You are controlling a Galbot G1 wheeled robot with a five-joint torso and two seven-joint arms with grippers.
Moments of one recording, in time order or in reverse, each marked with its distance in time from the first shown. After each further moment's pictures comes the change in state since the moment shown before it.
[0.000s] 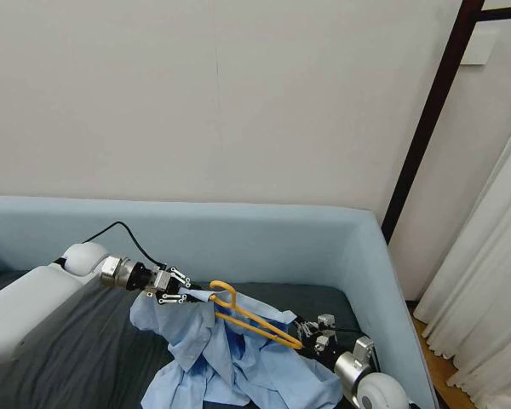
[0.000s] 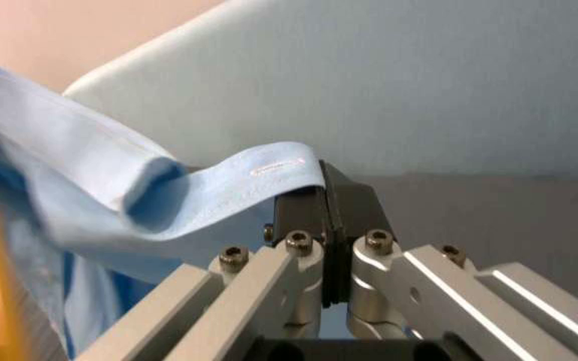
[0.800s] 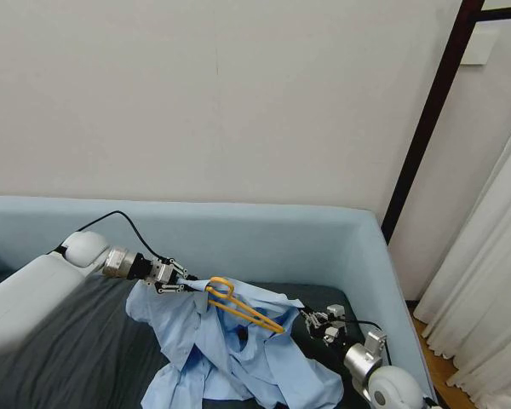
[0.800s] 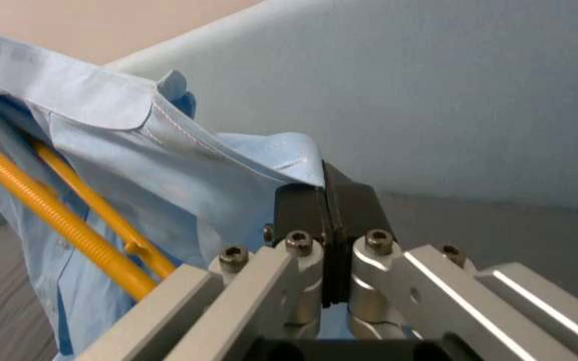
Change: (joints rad) left arm -0.036 -0.018 -0.037 0.027 0.165 -0.003 -0.093; right arm -0.013 -0.078 0.031 0.079 0.010 -0.015 0.038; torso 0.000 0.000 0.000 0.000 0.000
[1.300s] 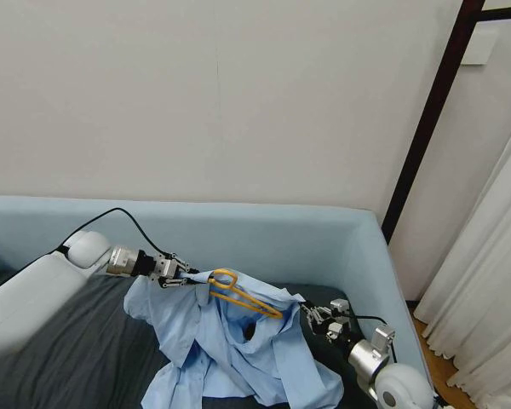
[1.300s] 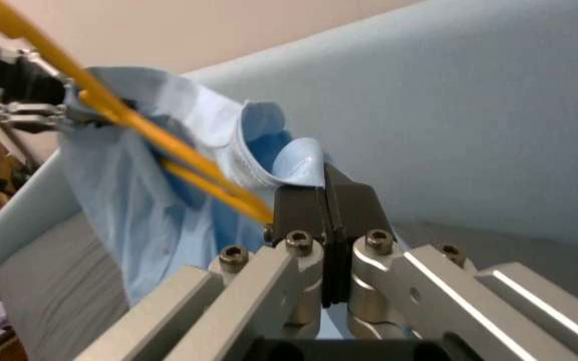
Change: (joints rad) left arm 0.024 -0.009 -0.026 -0.021 0.093 0.053 -0.133; right arm -0.031 -0.069 0.017 0.158 0.033 -0.017 0.032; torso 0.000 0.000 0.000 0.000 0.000
